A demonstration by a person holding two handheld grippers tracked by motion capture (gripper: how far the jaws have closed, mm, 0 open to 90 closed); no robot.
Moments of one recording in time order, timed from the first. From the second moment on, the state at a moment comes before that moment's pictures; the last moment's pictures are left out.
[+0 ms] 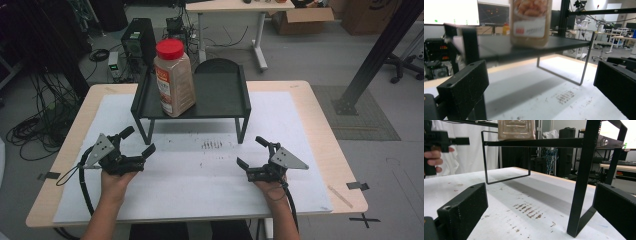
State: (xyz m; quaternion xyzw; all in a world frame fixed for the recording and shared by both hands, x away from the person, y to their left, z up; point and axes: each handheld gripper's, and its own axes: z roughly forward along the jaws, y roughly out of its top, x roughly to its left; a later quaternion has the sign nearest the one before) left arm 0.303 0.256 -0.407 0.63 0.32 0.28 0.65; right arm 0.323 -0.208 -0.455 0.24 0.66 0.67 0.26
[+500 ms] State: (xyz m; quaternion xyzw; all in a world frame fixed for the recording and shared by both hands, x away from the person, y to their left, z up) left arm 0.298 0.261 -0.436 0.64 0.31 0.30 0.64; right arm 0.322 -0.208 -0.455 0.24 0.66 0.67 0.26
